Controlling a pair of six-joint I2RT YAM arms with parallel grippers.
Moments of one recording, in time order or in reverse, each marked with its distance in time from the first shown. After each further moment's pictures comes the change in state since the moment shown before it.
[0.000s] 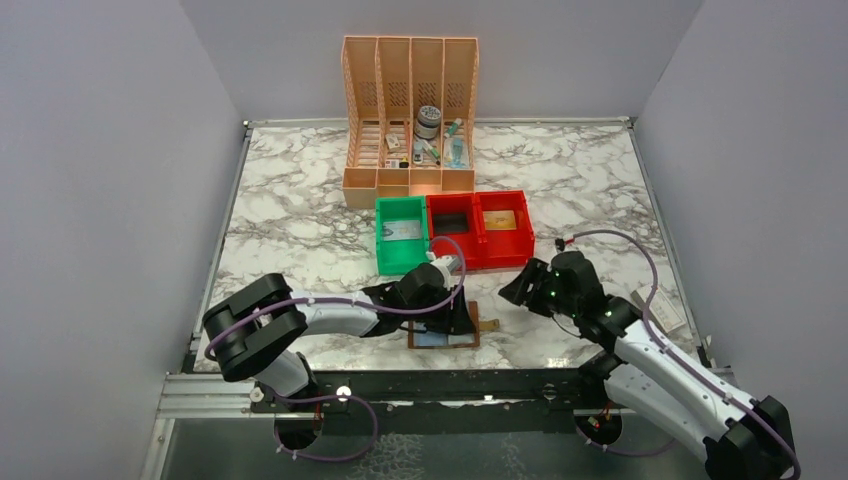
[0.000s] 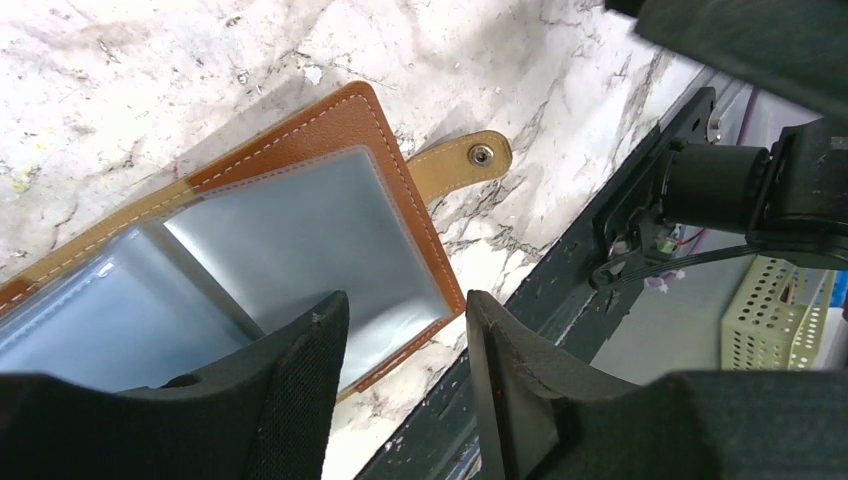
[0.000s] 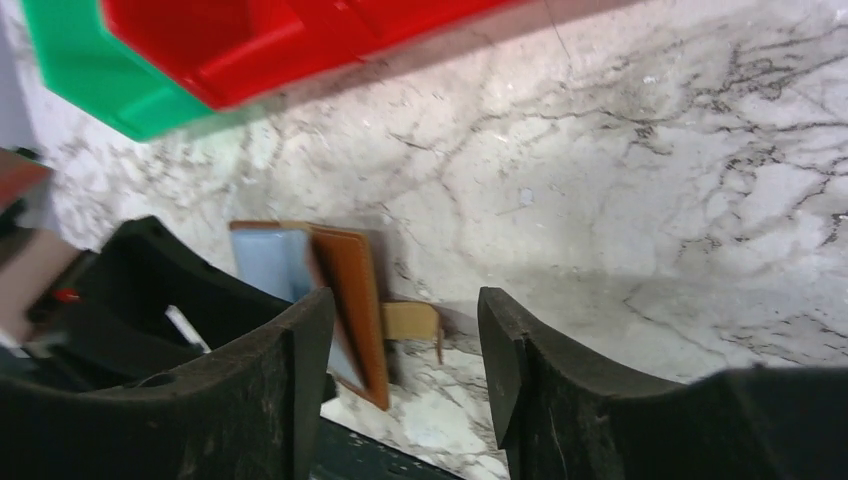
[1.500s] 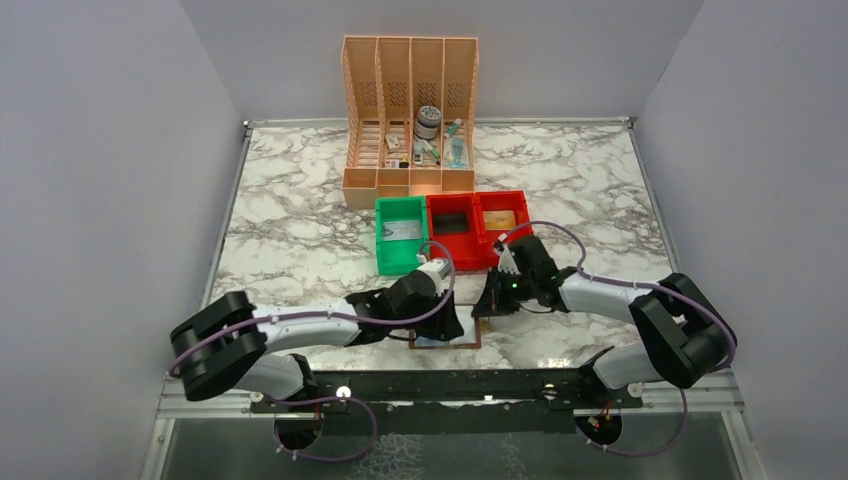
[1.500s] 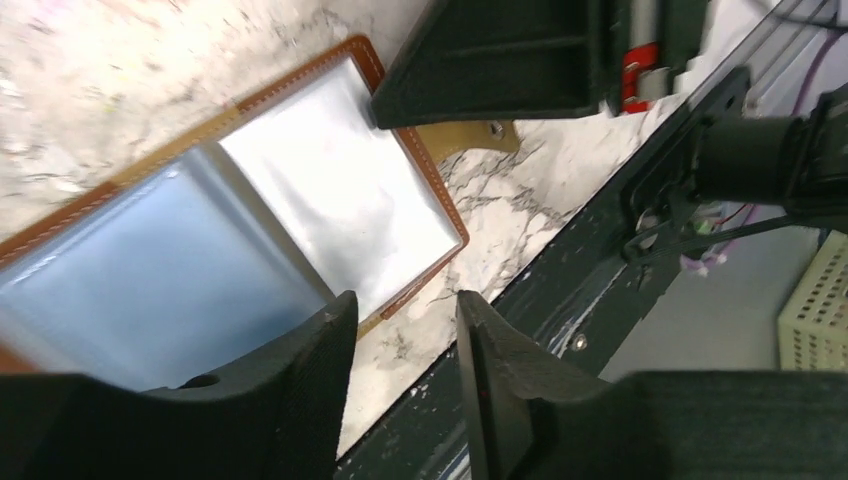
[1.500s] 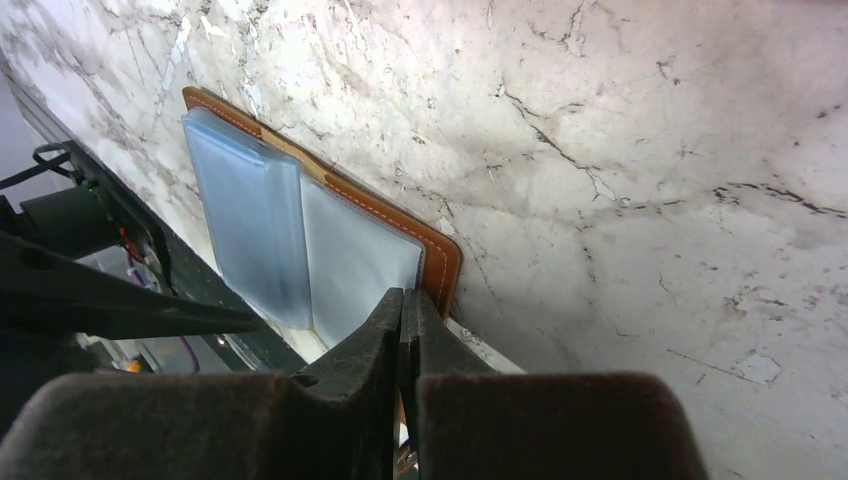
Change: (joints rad) left arm -0.053 -0.122 -0.041 -0.114 -0.100 0.053; right arm 0.014 0.652 0.109 0.328 -0.433 -0.219
